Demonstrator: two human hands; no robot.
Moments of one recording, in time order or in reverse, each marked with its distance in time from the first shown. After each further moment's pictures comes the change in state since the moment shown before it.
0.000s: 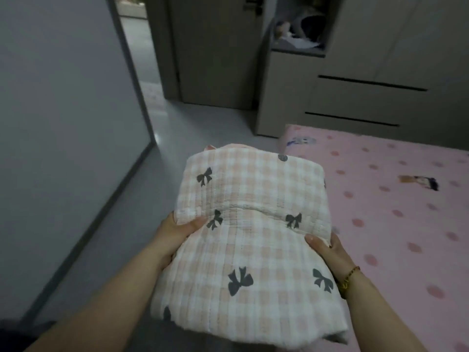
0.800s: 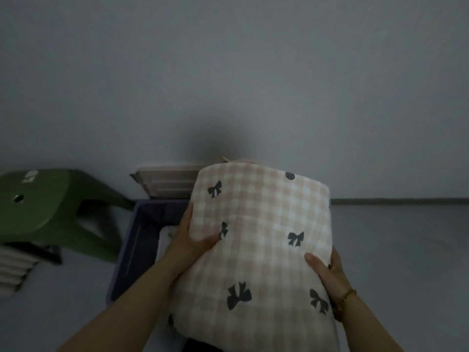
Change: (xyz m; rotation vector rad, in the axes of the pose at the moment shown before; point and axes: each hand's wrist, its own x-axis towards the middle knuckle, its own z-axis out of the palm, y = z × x) left_hand -0.159 -0.164 -0.385 -0.175 1.179 -0.241; right_hand -0.036 0.150 0.554 -0.632 -1.204 0.184
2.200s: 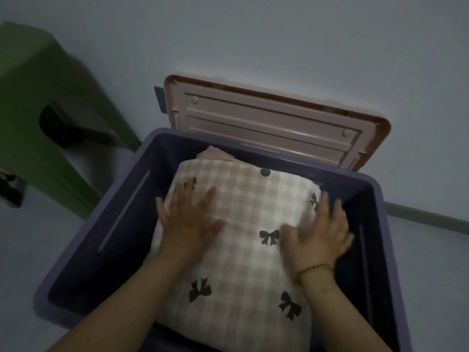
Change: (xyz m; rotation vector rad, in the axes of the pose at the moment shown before) left_hand 0.208 -0.383 -0.033 0.798 0.409 0.125; right_hand 0.235 0.239 0.261 -1.110 0.196 -0.500
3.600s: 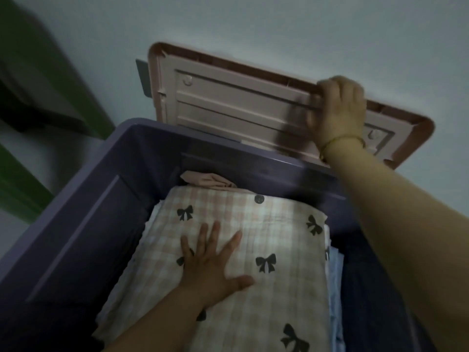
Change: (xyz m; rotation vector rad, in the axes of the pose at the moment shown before) left_hand 0.031 -0.004 0.120 -0.054 -0.488 0.113; right_hand 0.180 -0.095 -0.025 -0.279 0.433 -0.625
